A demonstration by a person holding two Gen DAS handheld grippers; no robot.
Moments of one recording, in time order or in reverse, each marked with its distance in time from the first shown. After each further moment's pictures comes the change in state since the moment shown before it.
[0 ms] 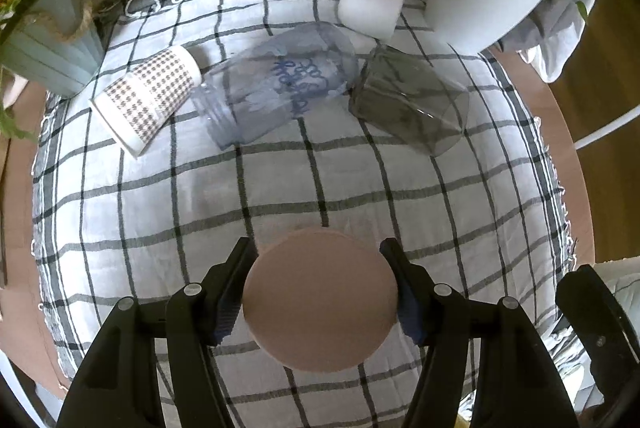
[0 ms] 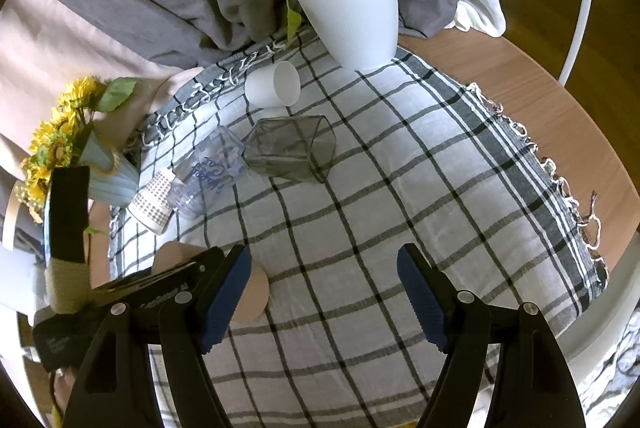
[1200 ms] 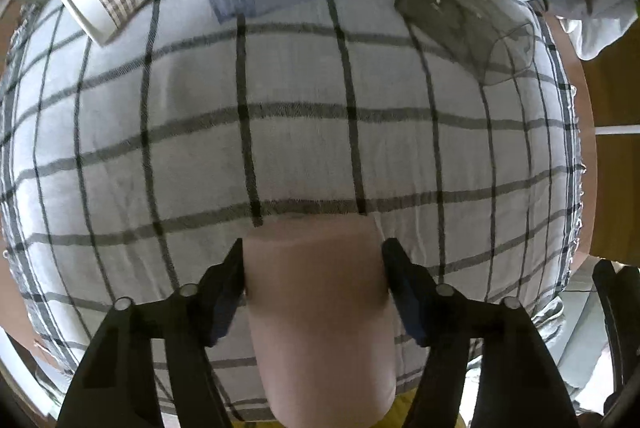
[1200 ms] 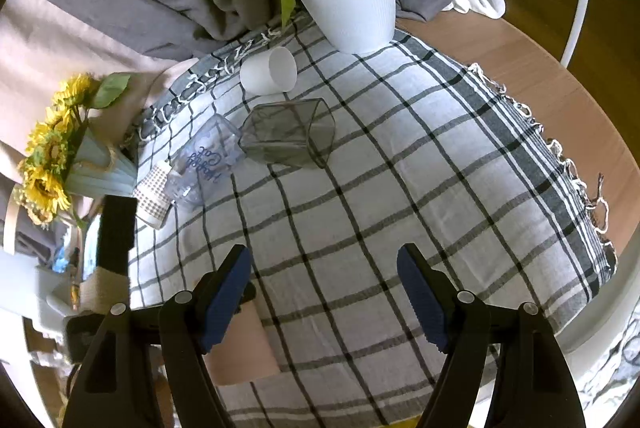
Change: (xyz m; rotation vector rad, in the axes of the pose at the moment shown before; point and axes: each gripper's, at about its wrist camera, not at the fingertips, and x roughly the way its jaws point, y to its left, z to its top) left arm 0.053 0.000 -0.025 -0.141 0.295 -0.057; right arm 0.010 -0.001 -0.006 0.031 0.041 0.004
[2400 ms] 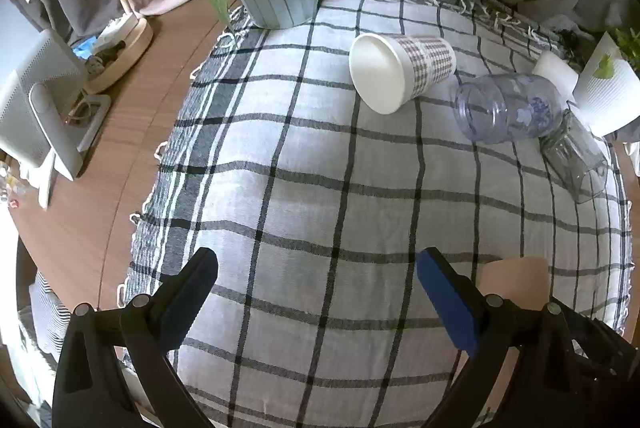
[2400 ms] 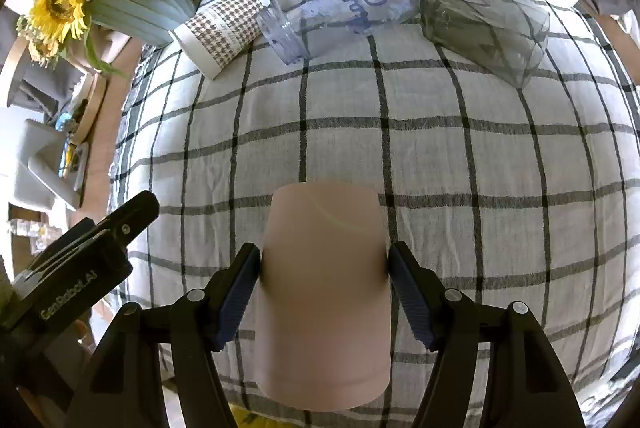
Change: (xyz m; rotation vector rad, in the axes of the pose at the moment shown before) left arm -0.081 0.126 -0.066 -0.275 -0.432 0.277; right arm 0.101 0.109 -0.051 -0.362 0.340 0.065
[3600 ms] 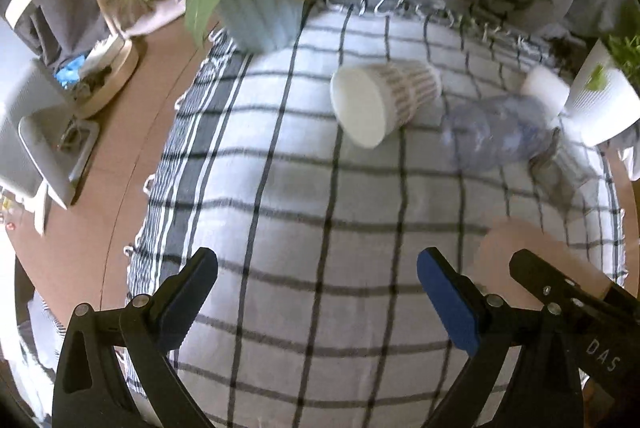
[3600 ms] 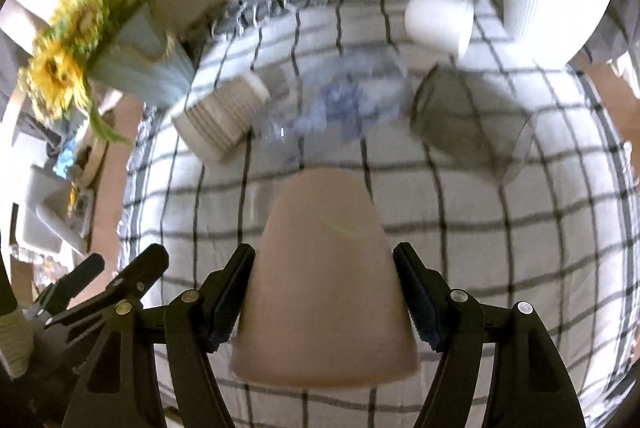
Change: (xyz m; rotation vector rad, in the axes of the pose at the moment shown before) left arm 0.002 -0.011 0.023 0.019 -0.014 -0.020; right arm -0.025 -0.004 0.052 -0.004 -0.115 -0.001
